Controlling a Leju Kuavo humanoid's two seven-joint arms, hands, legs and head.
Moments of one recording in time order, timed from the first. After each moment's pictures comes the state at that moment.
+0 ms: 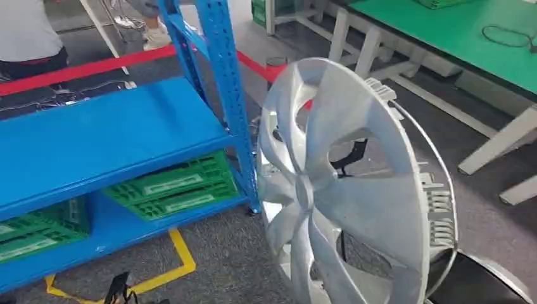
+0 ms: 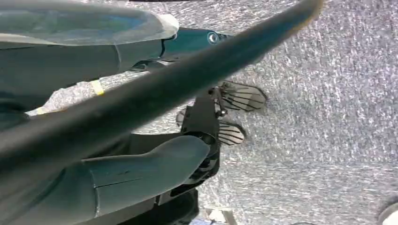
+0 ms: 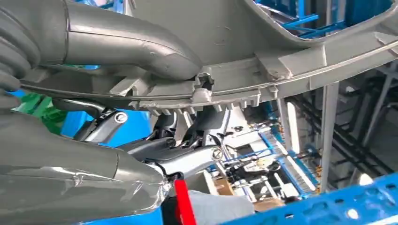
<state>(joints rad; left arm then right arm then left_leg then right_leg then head) -0.18 0.11 -1.00 -0.20 1.42 0.01 -0.19 -0.82 0.20 0.71 -0.67 -0.72 0.67 -0.52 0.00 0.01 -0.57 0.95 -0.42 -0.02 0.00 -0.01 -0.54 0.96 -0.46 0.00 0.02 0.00</state>
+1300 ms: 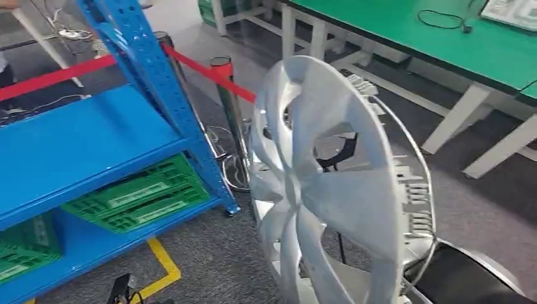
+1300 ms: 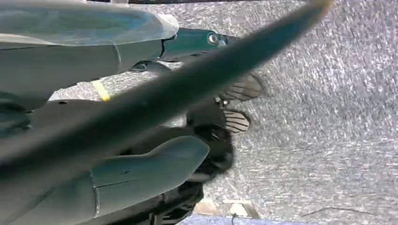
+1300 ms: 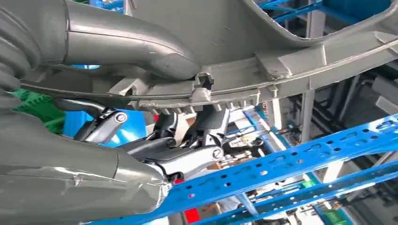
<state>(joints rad) -0.19 0.10 -0.99 -0.20 1.42 0.01 -0.19 -0.81 0.20 0.71 -0.67 -0.73 0.66 -0.51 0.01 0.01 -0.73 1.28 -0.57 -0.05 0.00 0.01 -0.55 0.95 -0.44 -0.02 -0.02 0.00</state>
